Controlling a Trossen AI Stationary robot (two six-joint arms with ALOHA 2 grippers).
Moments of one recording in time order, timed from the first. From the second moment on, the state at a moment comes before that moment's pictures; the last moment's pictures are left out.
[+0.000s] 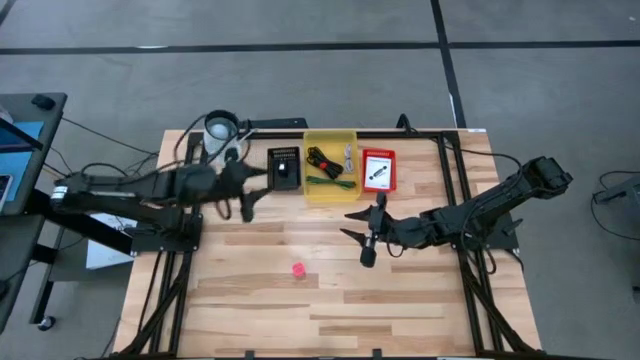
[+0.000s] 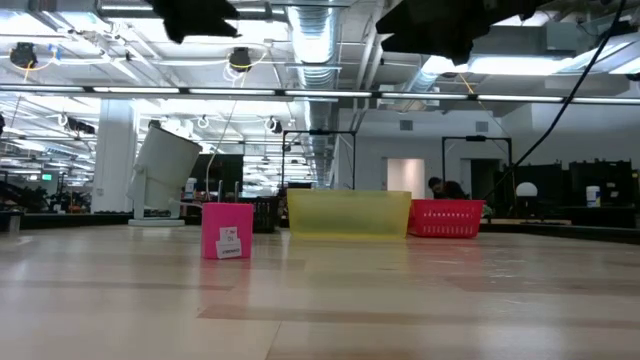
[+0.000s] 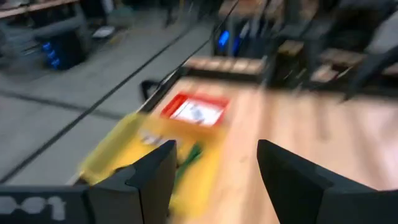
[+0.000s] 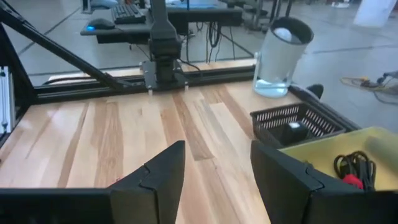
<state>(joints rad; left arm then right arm) -0.01 0.85 0.79 -0.22 -0.35 -0.05 0.37 1.33 0.73 0.28 0.60 0.14</state>
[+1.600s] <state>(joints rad) -0.59 1.37 0.27 0.91 -0.81 -0.36 0.35 1.62 0.73 0.68 0.63 -0.03</state>
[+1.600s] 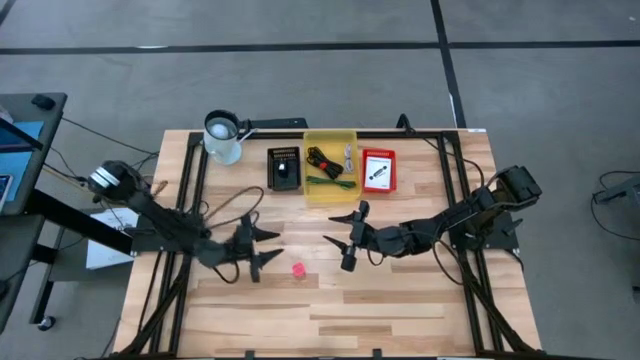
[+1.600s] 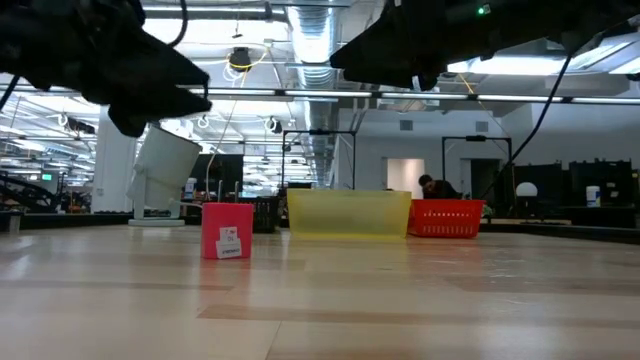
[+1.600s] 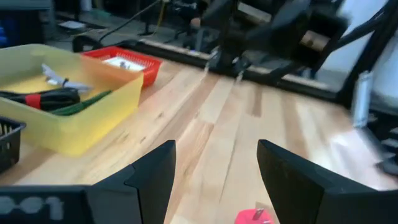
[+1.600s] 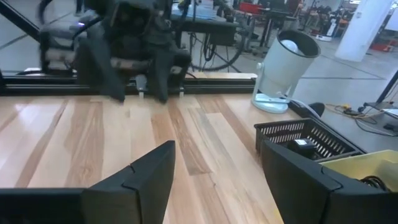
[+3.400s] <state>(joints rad) -0.70 2.06 0.72 0.86 -1.21 -0.47 0.33 1.56 0.73 0.57 0.63 -0.11</state>
